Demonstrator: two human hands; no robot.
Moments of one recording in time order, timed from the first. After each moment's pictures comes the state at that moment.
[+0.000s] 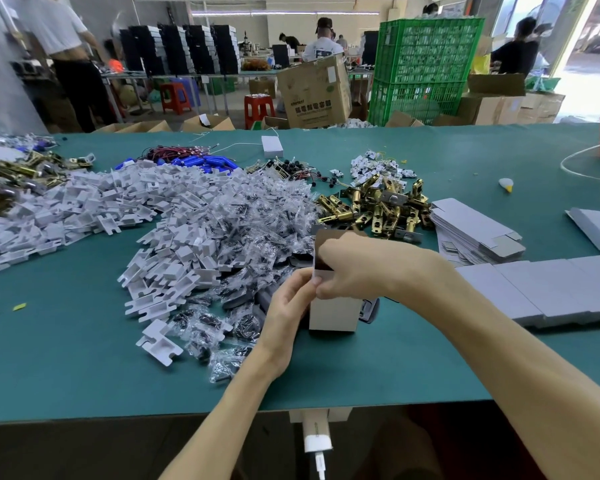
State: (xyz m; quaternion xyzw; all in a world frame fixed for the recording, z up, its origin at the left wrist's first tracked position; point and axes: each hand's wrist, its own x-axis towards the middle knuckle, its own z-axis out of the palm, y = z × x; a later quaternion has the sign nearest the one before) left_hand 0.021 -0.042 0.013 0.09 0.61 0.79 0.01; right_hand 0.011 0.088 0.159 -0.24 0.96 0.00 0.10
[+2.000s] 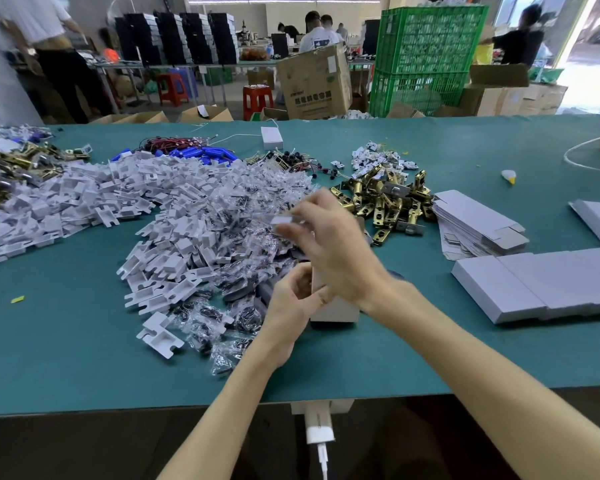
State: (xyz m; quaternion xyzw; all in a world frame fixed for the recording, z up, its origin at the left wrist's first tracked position) left_hand 0.015 -0.041 0.007 0.08 0.66 0.75 0.01; right_hand 0.009 0.063 0.119 -0.29 0.85 -0.39 -0.18
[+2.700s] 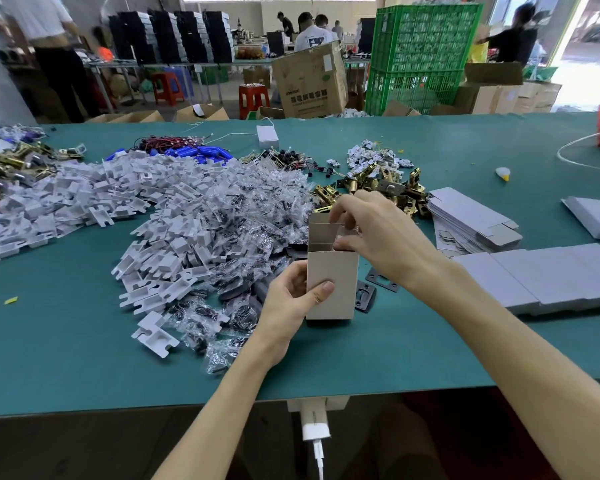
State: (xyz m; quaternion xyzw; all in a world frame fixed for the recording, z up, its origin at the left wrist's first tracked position) left_hand 0.015 -0.042 0.006 0.07 0.64 0.77 0.01; right_hand -0.011 0.127 0.126 -0.23 0.94 -0.19 -0.17
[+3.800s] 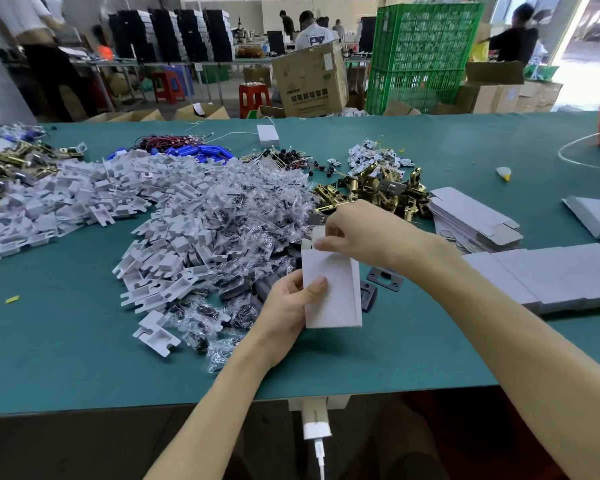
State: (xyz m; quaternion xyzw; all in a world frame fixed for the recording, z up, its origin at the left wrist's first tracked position) left_hand 0.019 -0.045 0.016 0.04 0.55 0.83 0.14; right_hand -0.027 0.107 0.143 -0.23 0.97 -0.08 0.00
